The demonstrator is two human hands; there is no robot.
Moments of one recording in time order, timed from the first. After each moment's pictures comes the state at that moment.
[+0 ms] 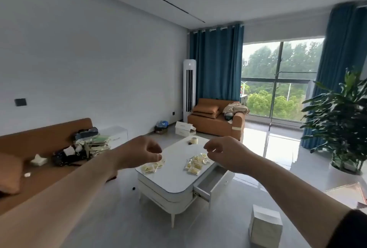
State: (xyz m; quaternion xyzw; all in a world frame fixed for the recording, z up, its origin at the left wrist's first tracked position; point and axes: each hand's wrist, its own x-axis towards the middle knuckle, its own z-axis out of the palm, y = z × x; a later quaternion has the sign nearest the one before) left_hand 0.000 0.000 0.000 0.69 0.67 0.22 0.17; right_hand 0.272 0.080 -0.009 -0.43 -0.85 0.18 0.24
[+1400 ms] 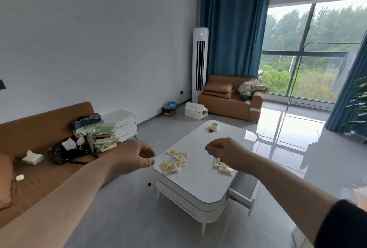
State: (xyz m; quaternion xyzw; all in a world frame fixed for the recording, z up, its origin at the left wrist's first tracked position) left_hand -0.374 0.273 -0.084 0.65 0.70 0.19 0.22; right_hand -0.089 0.374 -0.094 -0.48 -0.79 0.32 0.19
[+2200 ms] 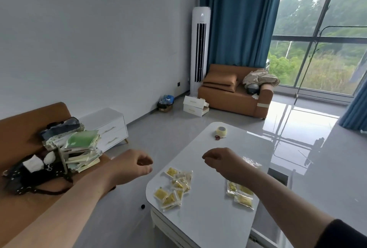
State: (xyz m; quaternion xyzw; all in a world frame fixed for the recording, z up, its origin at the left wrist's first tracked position) left_hand -0.515 0.645 -0.131 0.63 0.71 0.16 0.26; right_hand -0.237 0.734 -0.152 -0.50 -0.77 0.35 0.19
